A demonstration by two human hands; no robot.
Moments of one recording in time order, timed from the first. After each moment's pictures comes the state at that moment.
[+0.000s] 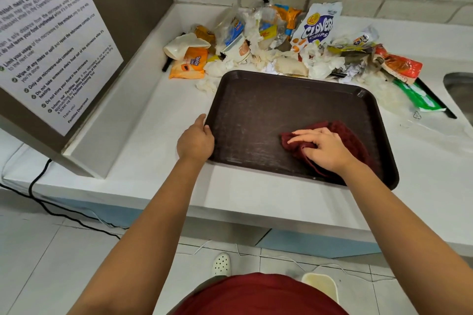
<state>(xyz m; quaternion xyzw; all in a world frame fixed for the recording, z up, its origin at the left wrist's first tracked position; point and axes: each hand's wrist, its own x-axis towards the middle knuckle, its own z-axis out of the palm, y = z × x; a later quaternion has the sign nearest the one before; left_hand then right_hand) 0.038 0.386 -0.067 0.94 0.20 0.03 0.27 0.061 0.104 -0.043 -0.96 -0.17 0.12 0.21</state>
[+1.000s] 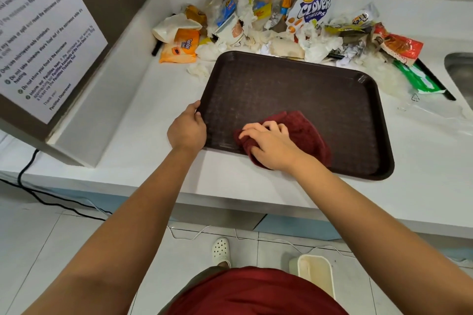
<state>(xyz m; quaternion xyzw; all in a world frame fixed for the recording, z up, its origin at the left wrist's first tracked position) 0.034 0.381 -0.075 0.93 0.22 0.07 0.28 0.029 0.189 -0.043 -0.94 -0.27 0.16 0.14</state>
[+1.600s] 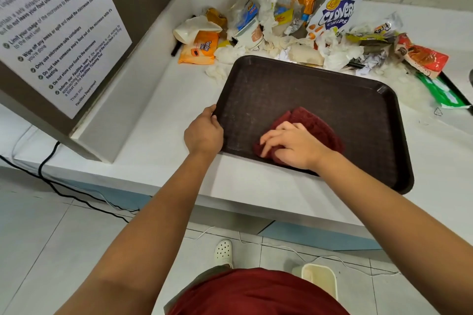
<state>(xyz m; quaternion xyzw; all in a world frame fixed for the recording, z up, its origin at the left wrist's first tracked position) 0.030 0.378 -0.068 0.92 0.24 0.08 0.29 0.052 0.175 -0.038 -0.91 -0.36 0.18 0.14</state>
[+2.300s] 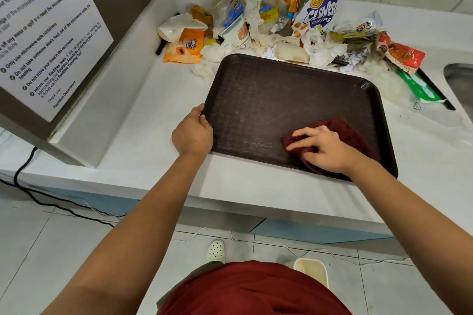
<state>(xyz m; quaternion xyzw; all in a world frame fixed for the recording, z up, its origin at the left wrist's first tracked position) 0.030 0.379 -0.073 0.91 0.25 0.09 0.31 0.046 0.103 -0.040 -0.94 -0.24 0.18 0.18</state>
